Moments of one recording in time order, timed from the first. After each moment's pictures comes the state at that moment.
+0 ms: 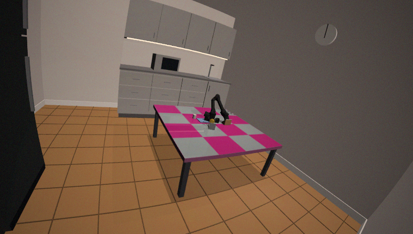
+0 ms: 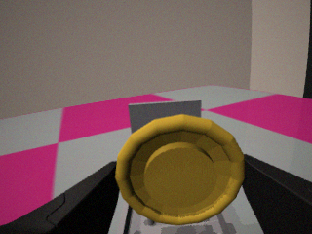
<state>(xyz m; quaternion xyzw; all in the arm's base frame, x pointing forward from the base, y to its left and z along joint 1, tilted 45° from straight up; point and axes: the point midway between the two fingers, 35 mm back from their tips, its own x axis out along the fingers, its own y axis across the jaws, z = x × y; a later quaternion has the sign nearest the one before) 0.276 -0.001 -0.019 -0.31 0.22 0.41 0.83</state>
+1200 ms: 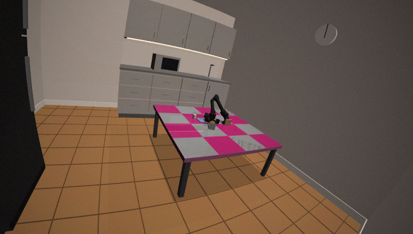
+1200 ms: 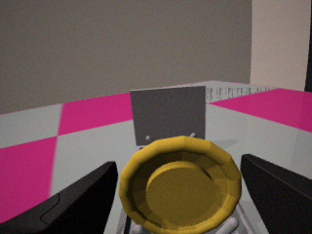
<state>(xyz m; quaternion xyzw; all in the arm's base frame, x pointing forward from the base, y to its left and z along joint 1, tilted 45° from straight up) 0.272 -0.007 -0.032 -0.31 0.22 0.41 0.83</state>
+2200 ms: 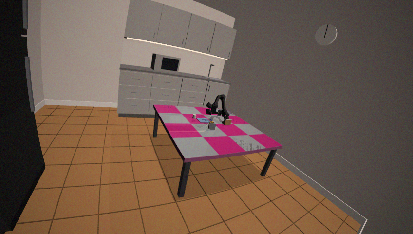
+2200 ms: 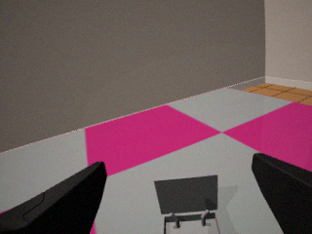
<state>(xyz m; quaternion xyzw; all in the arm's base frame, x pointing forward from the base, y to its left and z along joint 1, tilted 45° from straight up) 0.289 0.073 0.043 -0.28 0.27 0.41 0.82</state>
